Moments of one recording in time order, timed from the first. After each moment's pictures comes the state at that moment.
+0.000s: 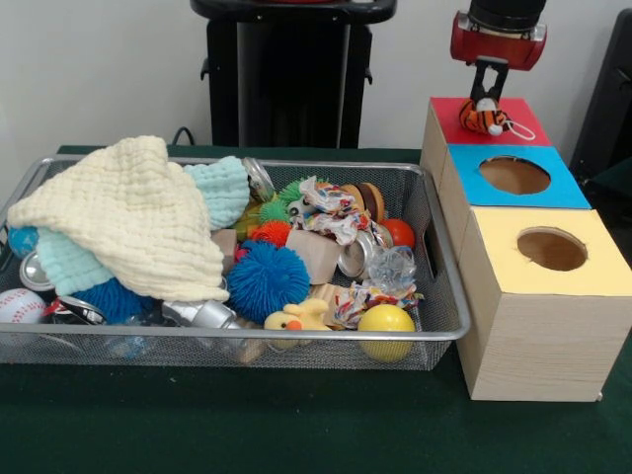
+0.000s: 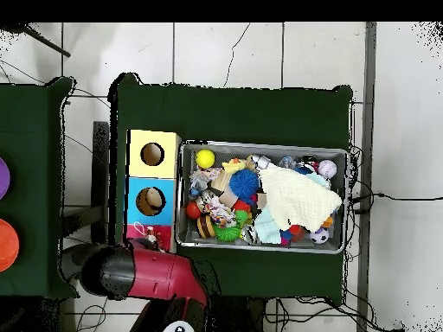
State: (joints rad) arm 0.26 -0.77 -0.20 2.01 0.31 0.45 1.83
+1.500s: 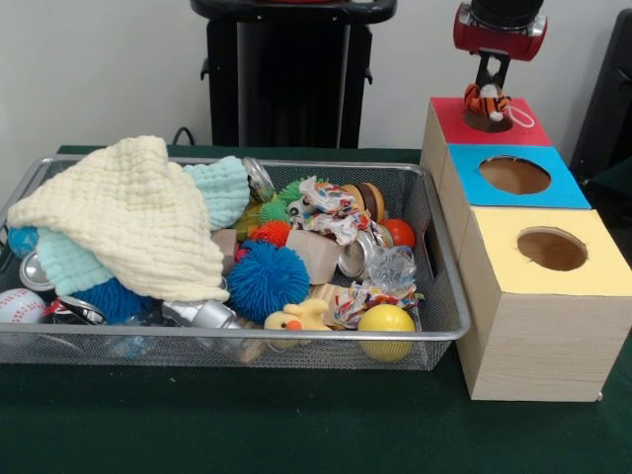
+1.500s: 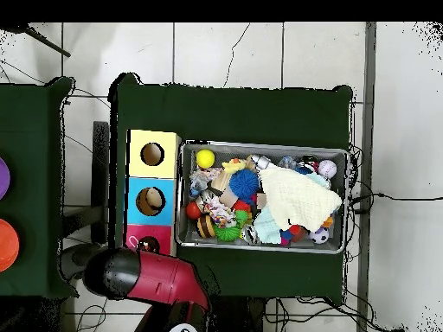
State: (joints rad) arm 0.25 -0.77 -0.18 2.06 0.41 0.57 1.83
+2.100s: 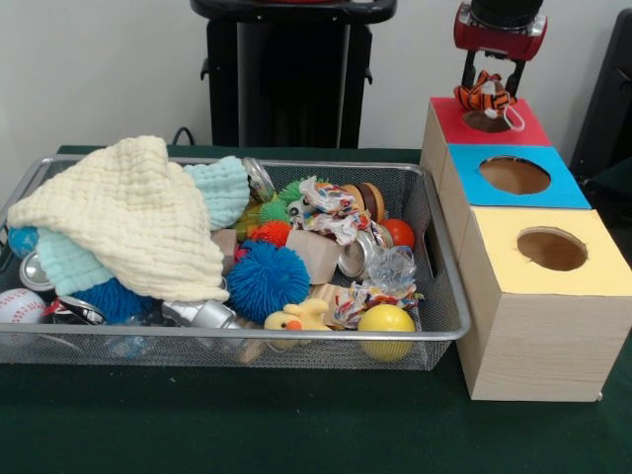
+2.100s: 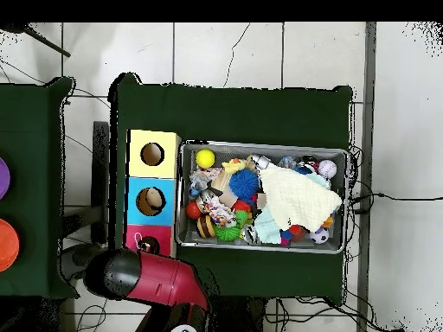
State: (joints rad) arm 0.25 -0.77 -0.18 2.08 0.42 0.57 1.83
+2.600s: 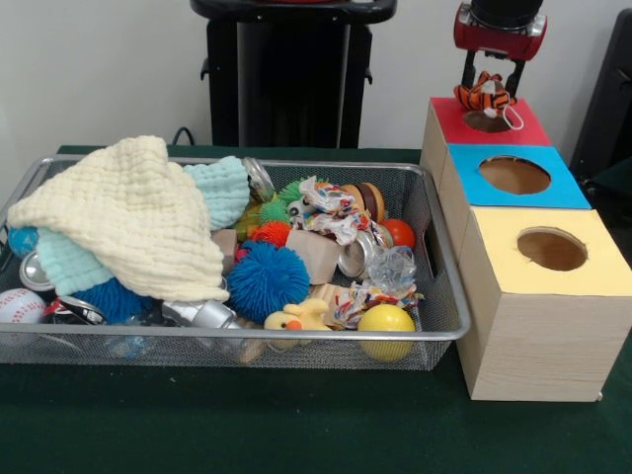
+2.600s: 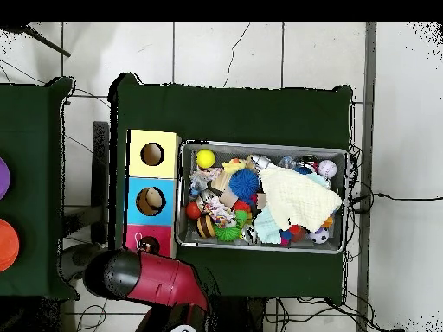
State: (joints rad) arm 0.25 -0.77 -0.17 2.08 0.42 0.57 1.83
